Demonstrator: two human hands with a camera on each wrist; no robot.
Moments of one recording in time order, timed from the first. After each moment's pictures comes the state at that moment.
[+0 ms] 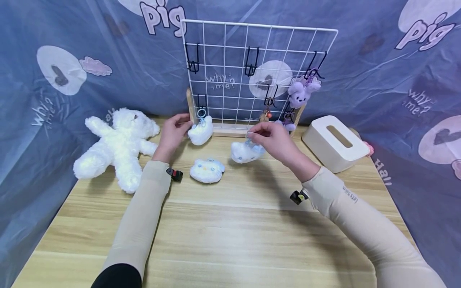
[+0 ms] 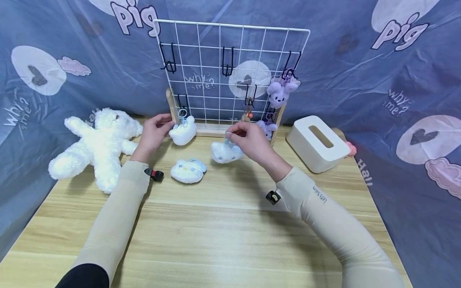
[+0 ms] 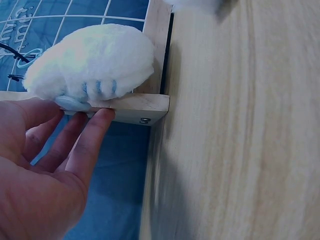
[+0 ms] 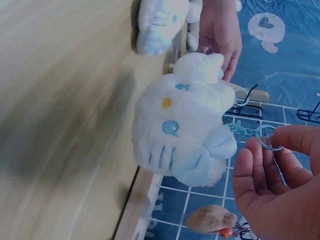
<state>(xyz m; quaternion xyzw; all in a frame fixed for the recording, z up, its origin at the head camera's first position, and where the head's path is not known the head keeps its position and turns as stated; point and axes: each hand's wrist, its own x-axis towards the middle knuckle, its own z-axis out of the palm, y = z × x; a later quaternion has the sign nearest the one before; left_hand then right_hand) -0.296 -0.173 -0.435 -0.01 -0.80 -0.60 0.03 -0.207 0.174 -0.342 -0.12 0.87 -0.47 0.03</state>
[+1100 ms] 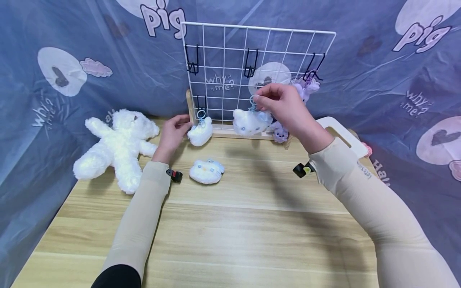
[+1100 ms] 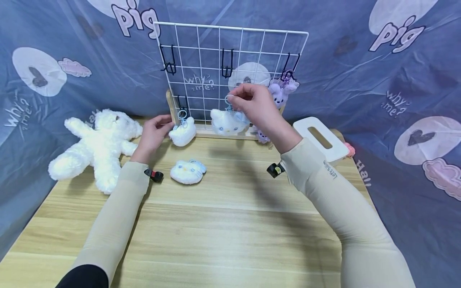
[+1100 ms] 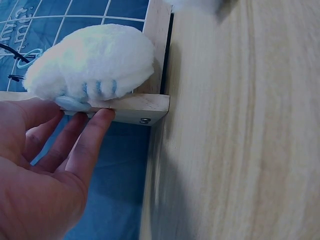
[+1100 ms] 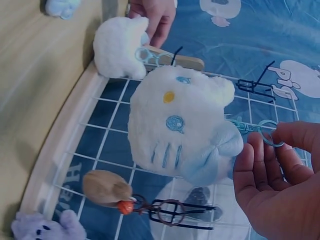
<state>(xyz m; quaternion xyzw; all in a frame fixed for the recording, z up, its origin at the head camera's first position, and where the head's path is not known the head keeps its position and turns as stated) -0.295 -0.172 -0.433 -0.01 -0.80 -0.60 0.03 -0.236 0.174 -0.255 -0.11 0.84 -0.53 -0.01</state>
